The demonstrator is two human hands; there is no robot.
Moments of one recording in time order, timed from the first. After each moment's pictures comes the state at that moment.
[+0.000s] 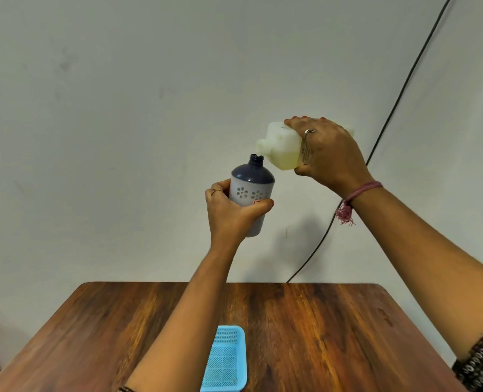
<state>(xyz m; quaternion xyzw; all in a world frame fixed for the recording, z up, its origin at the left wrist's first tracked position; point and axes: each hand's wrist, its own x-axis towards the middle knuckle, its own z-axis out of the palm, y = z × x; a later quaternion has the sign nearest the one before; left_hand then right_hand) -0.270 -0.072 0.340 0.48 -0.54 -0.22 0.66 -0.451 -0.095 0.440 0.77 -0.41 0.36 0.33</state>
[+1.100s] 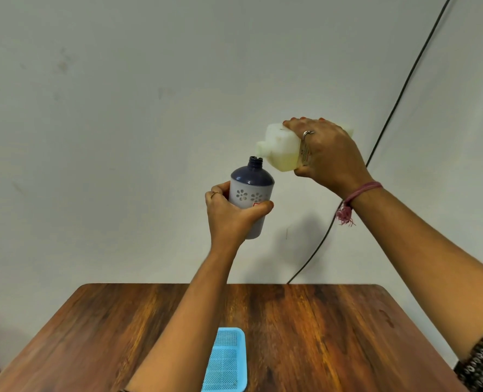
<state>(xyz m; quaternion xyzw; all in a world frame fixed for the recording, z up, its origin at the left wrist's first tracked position) -0.272 -0.078 0.337 0.48 -0.53 -0.22 0.66 -0.452 -0.101 0.440 0.78 -0.40 0.35 0.33</state>
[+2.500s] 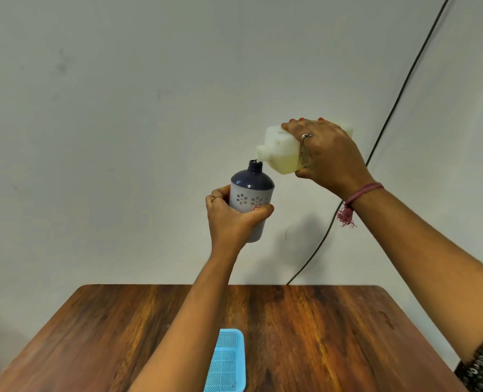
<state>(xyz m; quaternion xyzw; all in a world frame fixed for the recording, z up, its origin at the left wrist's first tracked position) -0.274 -0.079 0.330 0.47 -0.53 -0.23 0.67 -0.455 -0.102 0.439 0.78 -0.38 0.34 0.36</state>
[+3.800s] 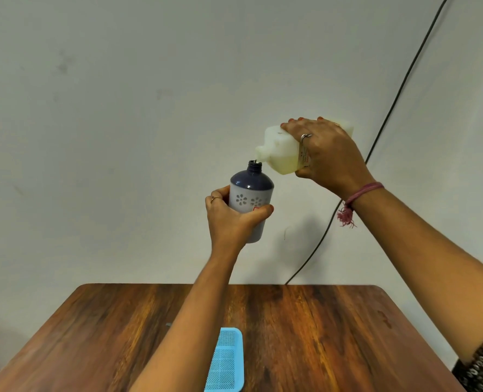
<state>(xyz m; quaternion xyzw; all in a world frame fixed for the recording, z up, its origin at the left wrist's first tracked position) -0.277 -0.075 0.328 0.47 -0.53 -0.23 0.67 -0.458 -0.101 0.438 0.78 -0.37 0.33 0.37</state>
